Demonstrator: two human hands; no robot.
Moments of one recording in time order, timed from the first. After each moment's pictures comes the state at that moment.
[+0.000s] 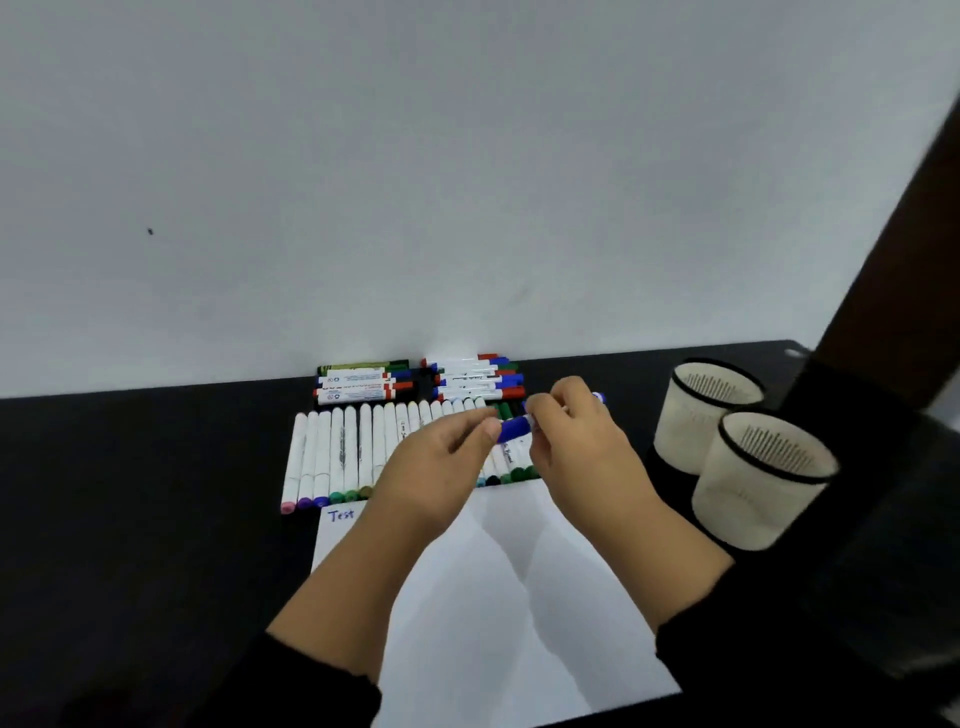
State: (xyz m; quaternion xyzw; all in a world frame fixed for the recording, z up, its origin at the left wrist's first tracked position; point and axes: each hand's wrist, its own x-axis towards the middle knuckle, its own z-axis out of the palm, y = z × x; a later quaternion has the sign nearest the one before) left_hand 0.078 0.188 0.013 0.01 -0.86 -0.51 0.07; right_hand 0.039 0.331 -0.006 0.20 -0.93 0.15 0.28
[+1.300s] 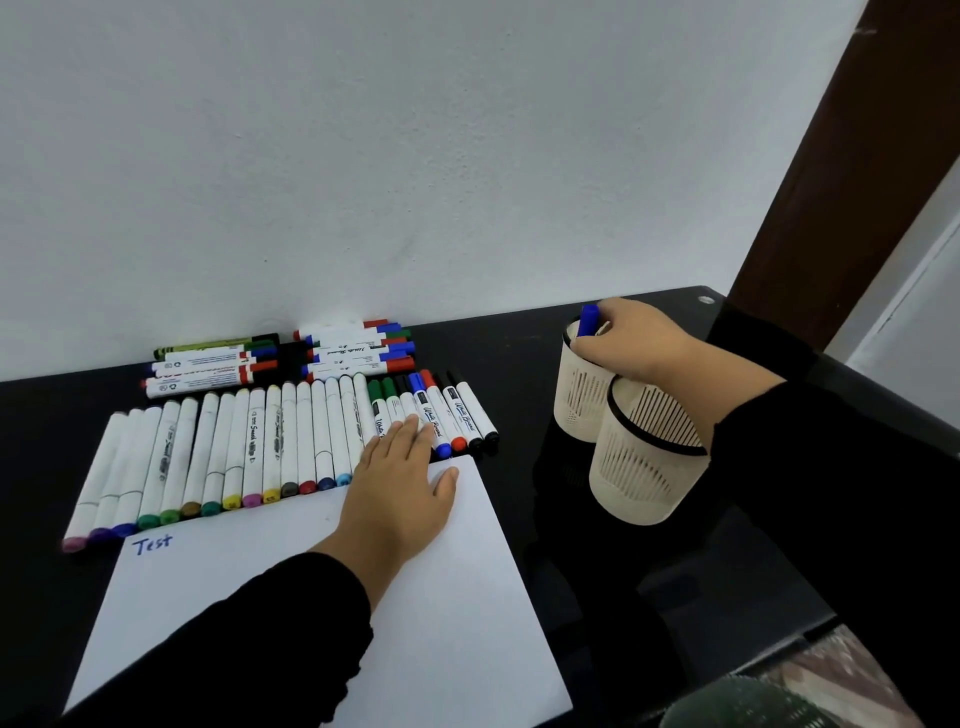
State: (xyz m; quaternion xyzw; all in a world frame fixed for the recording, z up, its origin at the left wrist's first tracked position) left_hand -0.020 0.277 -0.103 -0.06 -0.99 -0.10 0.02; right_hand -0.069 0.501 0.028 -0.01 -0.97 0.26 0.03
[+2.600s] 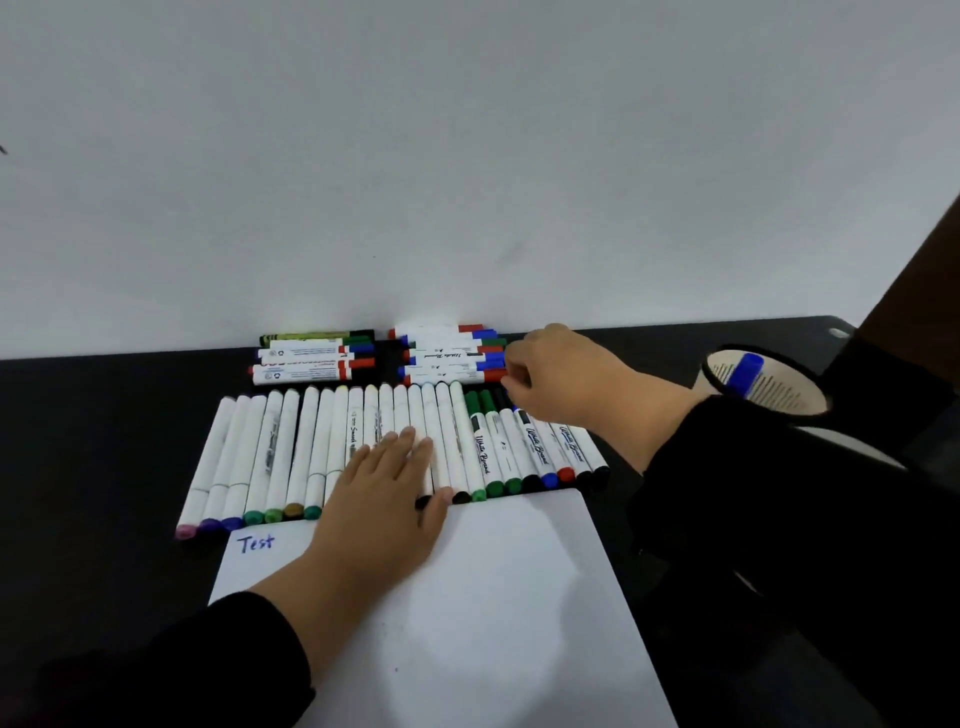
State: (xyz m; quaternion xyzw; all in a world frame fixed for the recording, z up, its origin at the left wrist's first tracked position) left_hand -0.017 0.178 -0.106 -0.05 -0.99 -0.06 0.08; right_hand -0.111 0.356 0.000 0.28 -0.96 0.01 0.05
